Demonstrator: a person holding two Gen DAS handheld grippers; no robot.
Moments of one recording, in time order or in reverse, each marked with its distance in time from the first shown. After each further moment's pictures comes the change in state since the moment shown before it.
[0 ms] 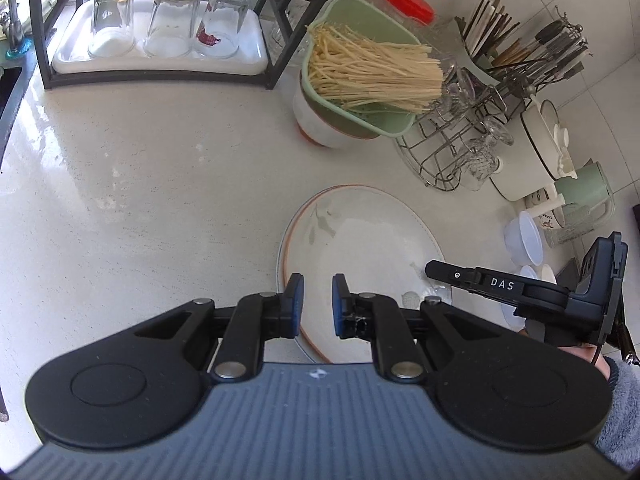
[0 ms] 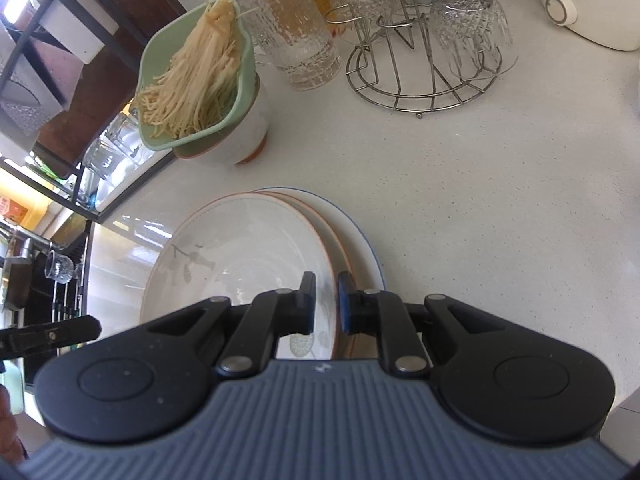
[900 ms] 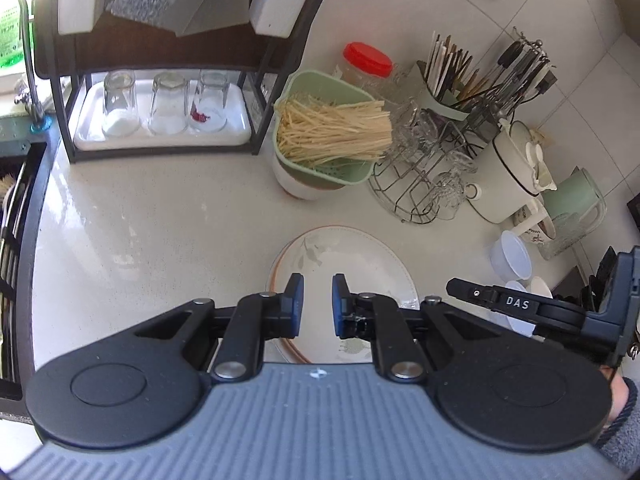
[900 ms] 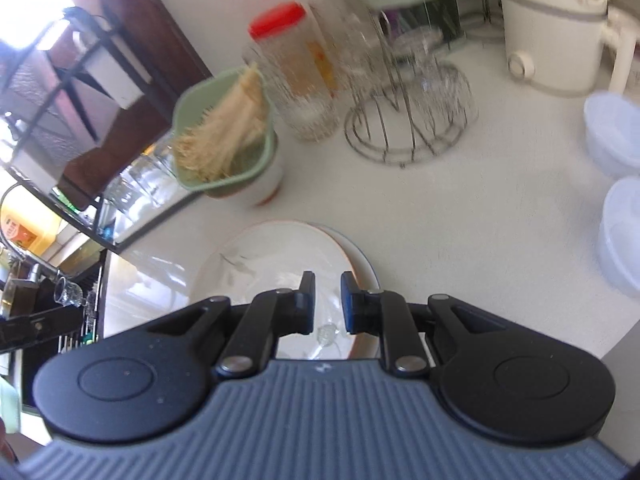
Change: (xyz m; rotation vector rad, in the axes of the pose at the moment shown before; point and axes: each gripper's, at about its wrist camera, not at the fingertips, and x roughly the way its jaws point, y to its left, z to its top) left arm -0.073 -0.043 -0.014 0.100 -0.169 0.046; right arm -0.078 0.026 -0.017 -0.014 -0.172 -0.042
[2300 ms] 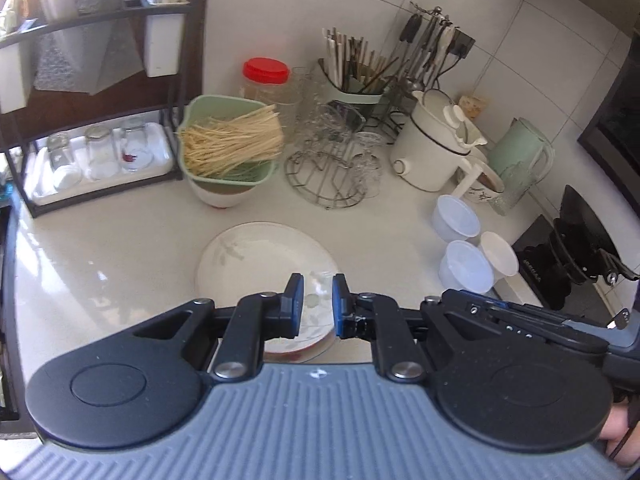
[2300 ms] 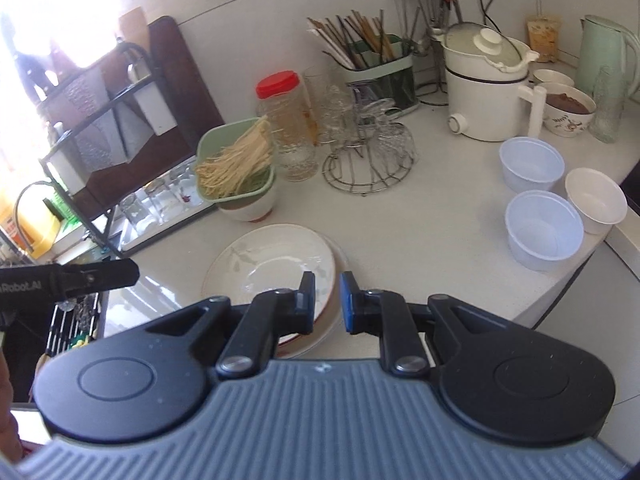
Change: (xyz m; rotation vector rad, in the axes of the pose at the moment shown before) left arm -0.040 -0.091 -0.039 0.222 -0.037 -0.086; right arm -0.113 0.013 -0.062 -0.025 -0.184 -0.110
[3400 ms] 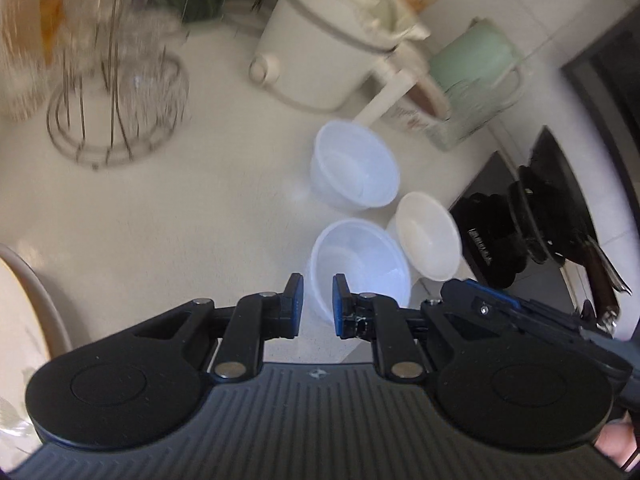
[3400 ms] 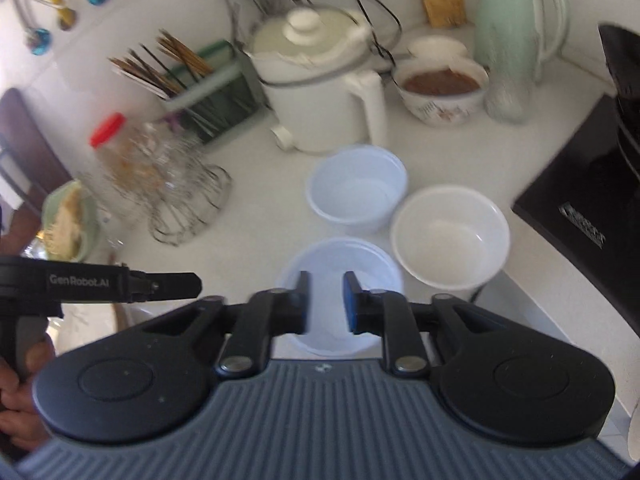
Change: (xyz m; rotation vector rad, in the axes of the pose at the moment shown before) left arm 0.305 -0.179 0.052 -0.010 0.355 -0.198; right arm 0.054 -0.242 0.072 0.143 0.080 -0.126
